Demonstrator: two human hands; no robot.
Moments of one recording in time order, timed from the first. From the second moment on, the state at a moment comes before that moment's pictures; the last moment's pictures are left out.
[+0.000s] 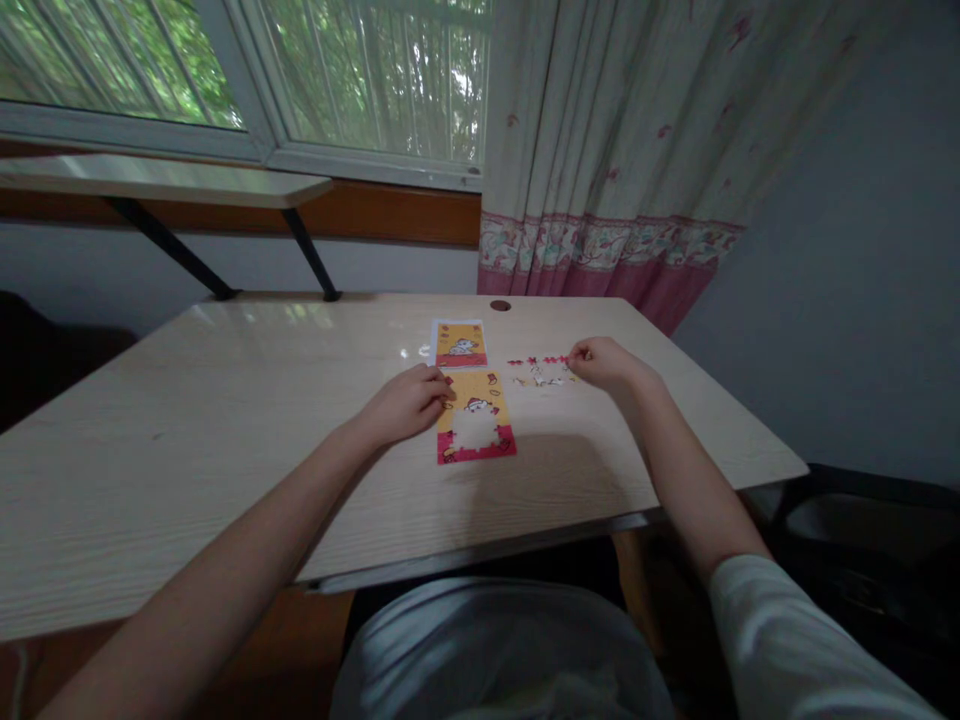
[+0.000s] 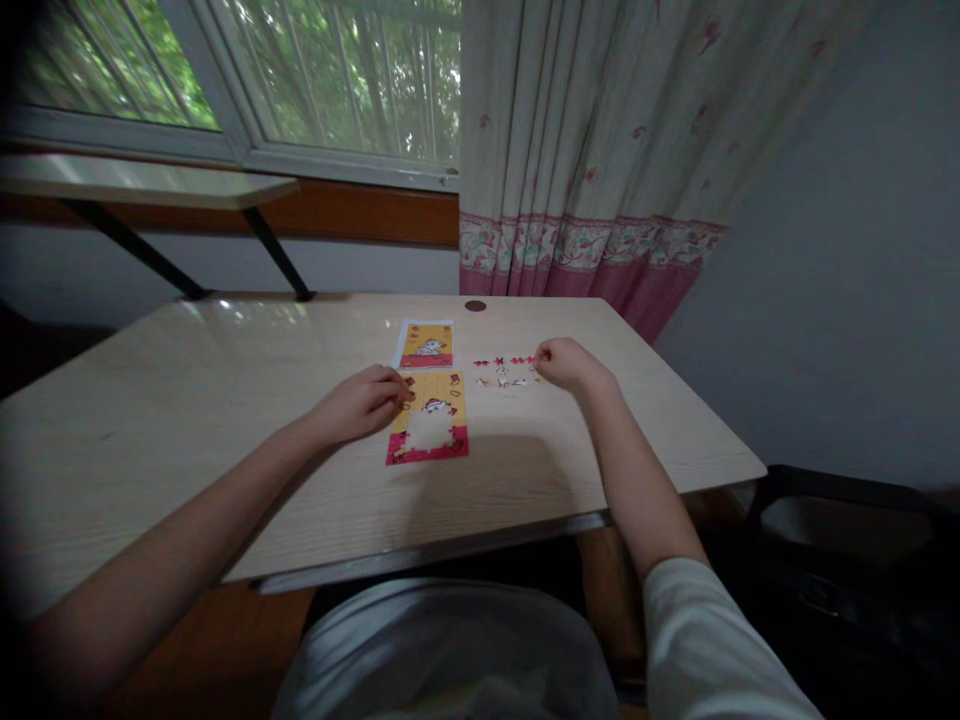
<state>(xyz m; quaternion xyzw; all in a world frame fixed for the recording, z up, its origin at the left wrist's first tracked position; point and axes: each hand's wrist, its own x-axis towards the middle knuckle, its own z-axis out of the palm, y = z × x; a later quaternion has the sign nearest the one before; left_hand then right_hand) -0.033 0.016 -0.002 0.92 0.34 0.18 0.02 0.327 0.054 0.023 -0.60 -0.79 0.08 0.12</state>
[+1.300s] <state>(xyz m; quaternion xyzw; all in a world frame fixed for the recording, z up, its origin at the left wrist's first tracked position) -0.025 0.011 0.001 0.92 0.34 0.18 0.05 0.245 0.030 0.012 -0.39 -0.78 0.39 0.30</state>
